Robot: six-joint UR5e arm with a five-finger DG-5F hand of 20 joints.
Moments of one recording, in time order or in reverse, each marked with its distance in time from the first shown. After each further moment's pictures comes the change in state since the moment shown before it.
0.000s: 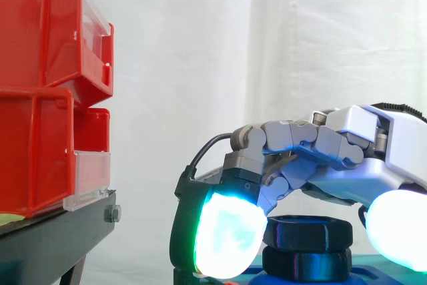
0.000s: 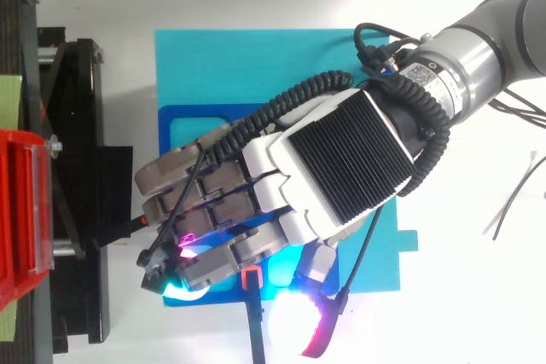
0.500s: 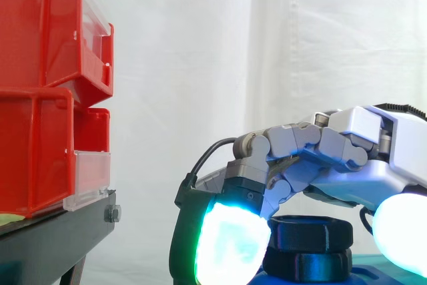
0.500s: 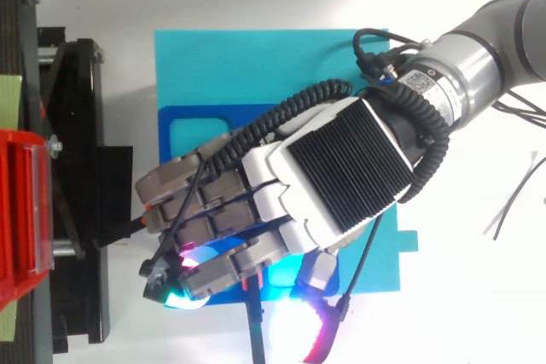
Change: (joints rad) arm 0.007 0.000 0.000 -0.008 -0.002 0.000
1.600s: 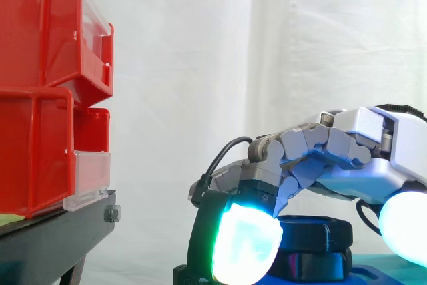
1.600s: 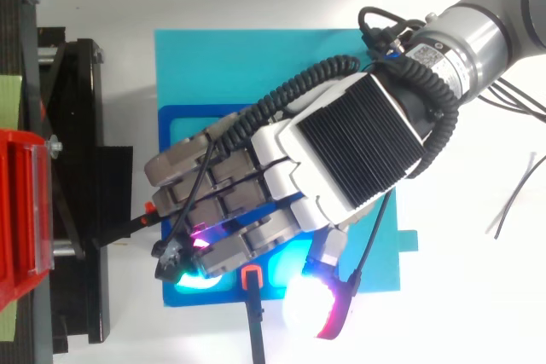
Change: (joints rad) arm -0.039 0.000 0.018 -0.012 -0.077 0.002
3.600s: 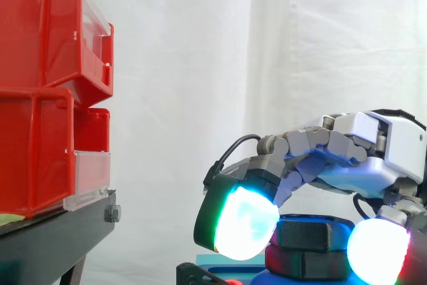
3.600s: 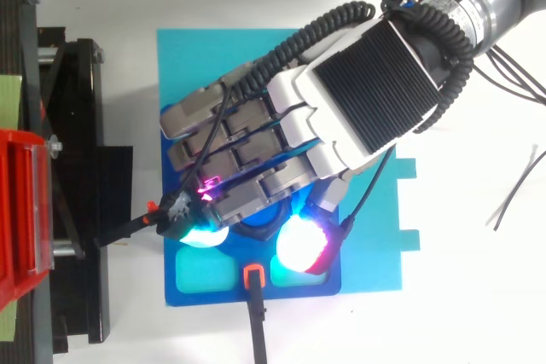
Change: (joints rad) arm -0.053 0.000 0.009 0.005 -0.060 0.017
